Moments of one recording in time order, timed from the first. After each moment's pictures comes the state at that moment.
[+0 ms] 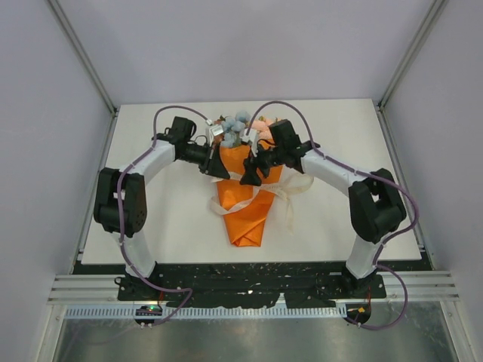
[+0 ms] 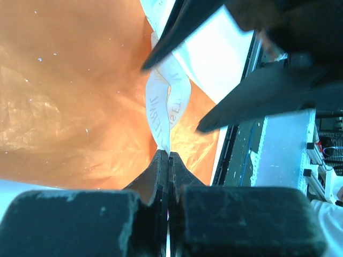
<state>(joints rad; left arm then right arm) -0.26 1.84 1.36 -0.59 1.06 0.16 0.54 1.81 1.31 -0.22 -0.77 -0.39</state>
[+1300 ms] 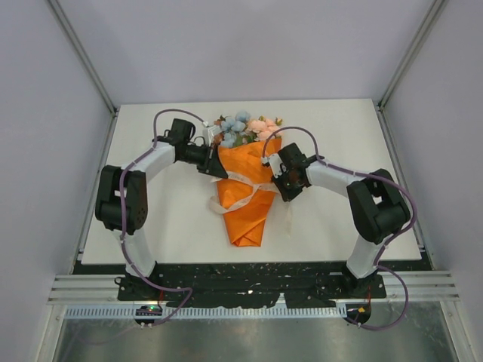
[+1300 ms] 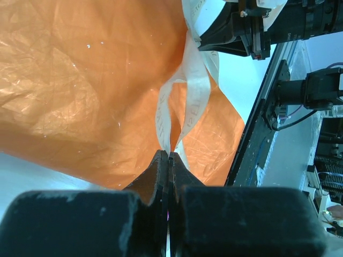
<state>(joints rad) -0.24 1.87 1.33 -0.51 0.97 0.04 0.48 1.77 1.09 -0.50 -0.14 -0.23</state>
